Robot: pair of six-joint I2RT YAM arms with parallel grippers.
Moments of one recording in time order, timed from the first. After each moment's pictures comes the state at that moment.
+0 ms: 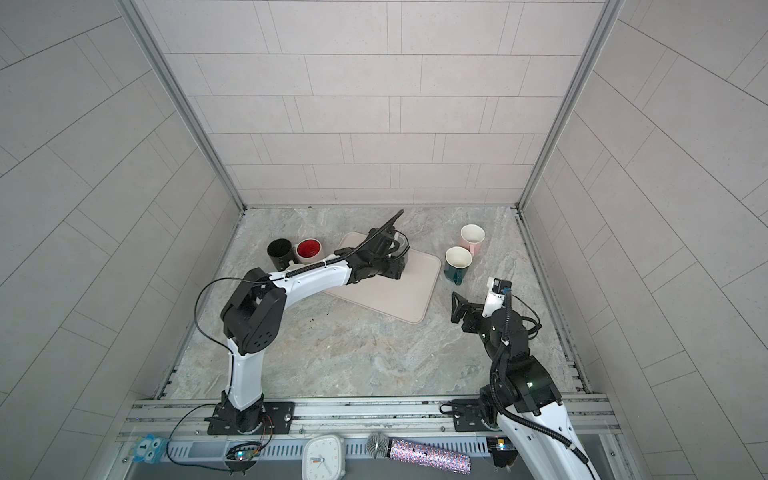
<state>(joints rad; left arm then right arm) -0.74 2.03 1.52 -0.31 -0.05 -0.35 0.29 0.32 0.45 -0.49 0.16 0.41</state>
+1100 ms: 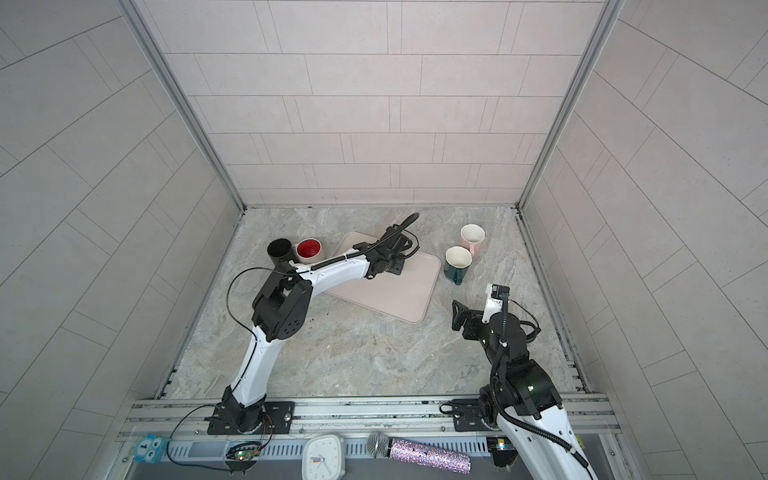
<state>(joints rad) -0.74 2.23 1.77 -0.47 -0.26 -0.31 0.29 0.29 0.43 -0.58 0.16 0.40</state>
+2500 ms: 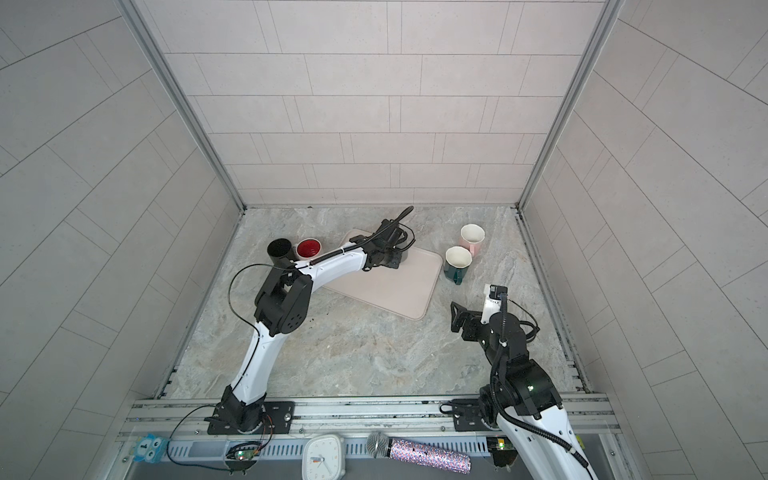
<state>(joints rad) -0.69 2.28 1.84 -0.50 -0.16 -0.31 0.29 0.29 0.43 -0.59 0.11 0.40</state>
